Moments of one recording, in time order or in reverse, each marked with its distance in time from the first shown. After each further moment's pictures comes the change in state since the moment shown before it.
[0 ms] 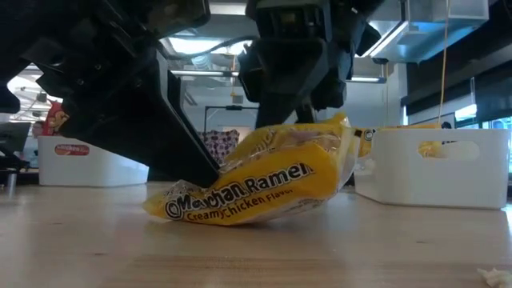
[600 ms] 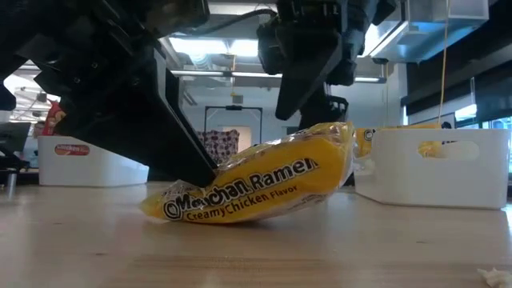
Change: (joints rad) left arm 0.000 -0.002 0.002 -0.015 0.010 -0.004; right arm -0.003 -0.118 0.000 -0.174 0.185 -0.083
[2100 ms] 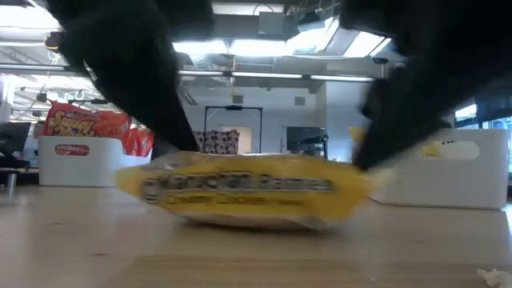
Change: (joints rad) left arm 0.099 -0.153 -0.002 -0.250 0.048 -0.123; right arm 0.393 0.018 -0.248 0.508 0.359 0.054
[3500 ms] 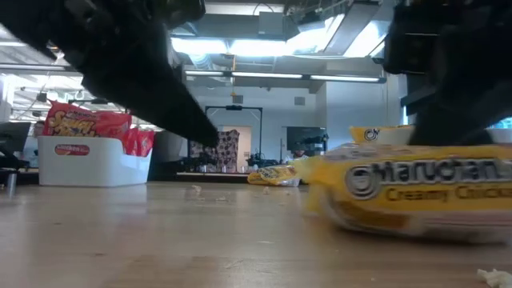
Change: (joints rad) left arm -0.040 -0.009 -0.164 0.487 0.013 0.193; right arm 0.032 -0.143 -0.237 0.064 0.140 0.328
